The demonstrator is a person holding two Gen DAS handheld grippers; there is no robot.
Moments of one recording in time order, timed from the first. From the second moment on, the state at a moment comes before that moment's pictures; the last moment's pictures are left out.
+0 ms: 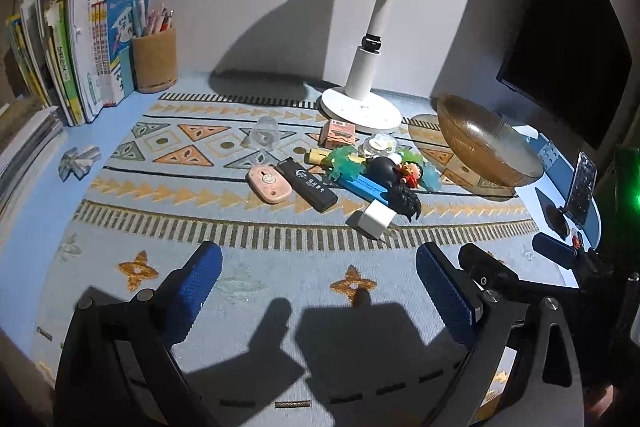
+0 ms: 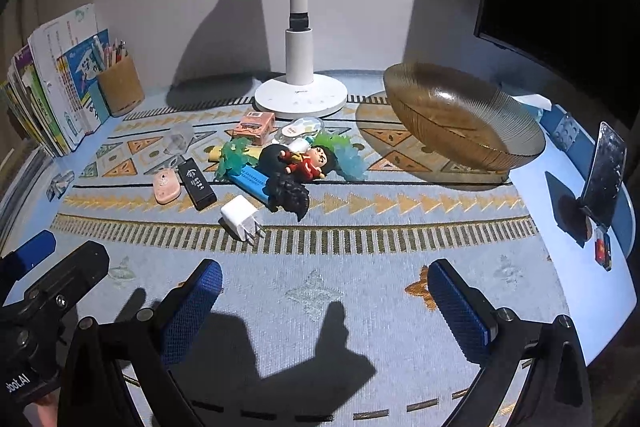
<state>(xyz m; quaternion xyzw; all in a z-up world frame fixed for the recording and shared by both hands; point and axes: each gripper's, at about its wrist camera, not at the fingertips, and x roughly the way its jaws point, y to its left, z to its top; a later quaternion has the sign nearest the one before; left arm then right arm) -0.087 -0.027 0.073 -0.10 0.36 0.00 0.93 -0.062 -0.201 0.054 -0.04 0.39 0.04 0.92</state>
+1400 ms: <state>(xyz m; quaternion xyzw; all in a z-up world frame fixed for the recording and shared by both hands) -0.044 0.018 0.076 -0.07 0.37 -0.01 0.92 -0.040 -0.185 0.038 -0.05 0.40 0.11 0.91</state>
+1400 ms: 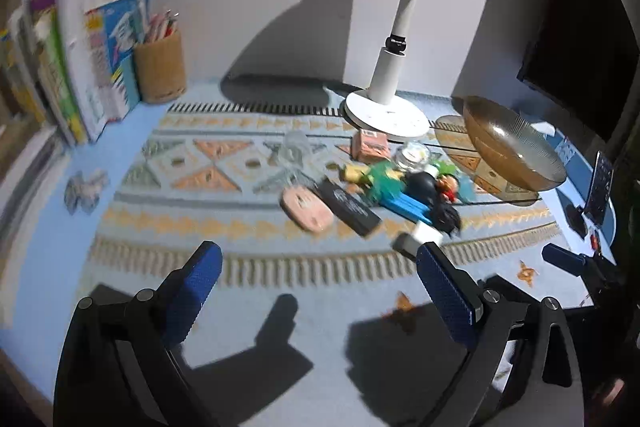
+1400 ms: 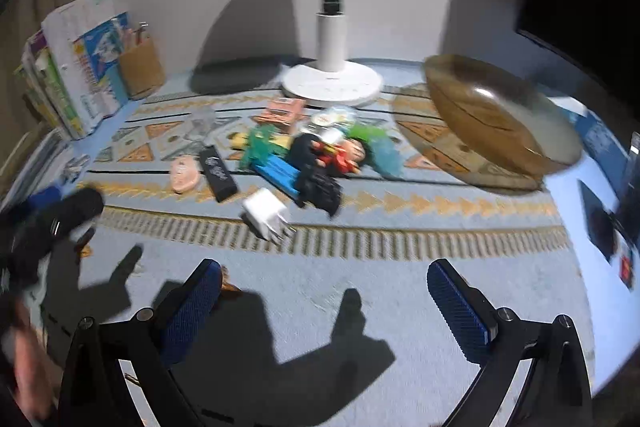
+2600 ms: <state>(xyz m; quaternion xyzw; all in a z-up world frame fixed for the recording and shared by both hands) 0.127 0.037 0.019 -0.03 0.45 -0.06 0.89 0.023 -0.139 -0.014 -0.09 0.45 0.30 0.84</state>
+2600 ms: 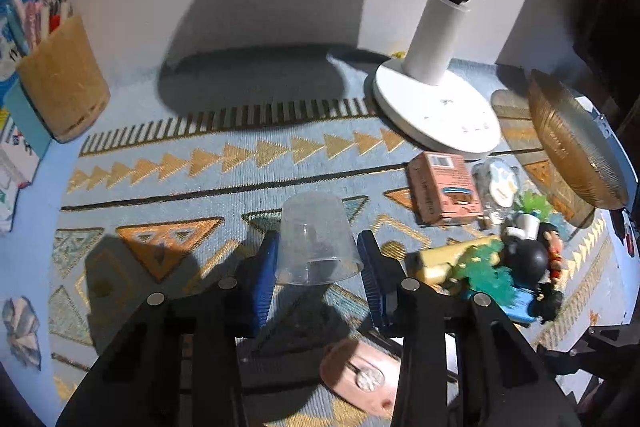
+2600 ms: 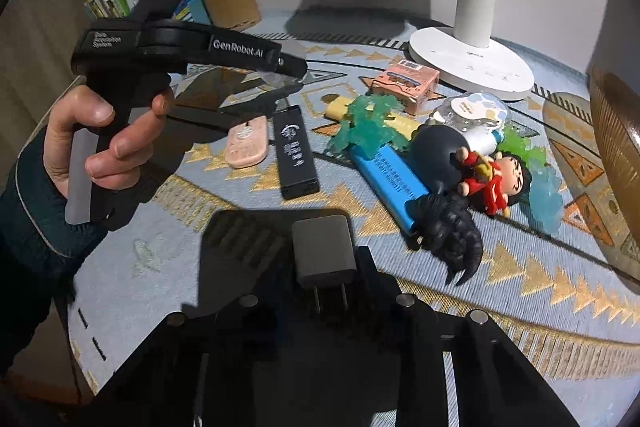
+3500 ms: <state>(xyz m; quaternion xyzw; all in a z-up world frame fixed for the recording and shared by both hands) 0.124 -0.205 0.137 0.03 0.37 -0.27 0.89 0.041 -0.406 0.120 0.06 0.33 0.02 0.94</state>
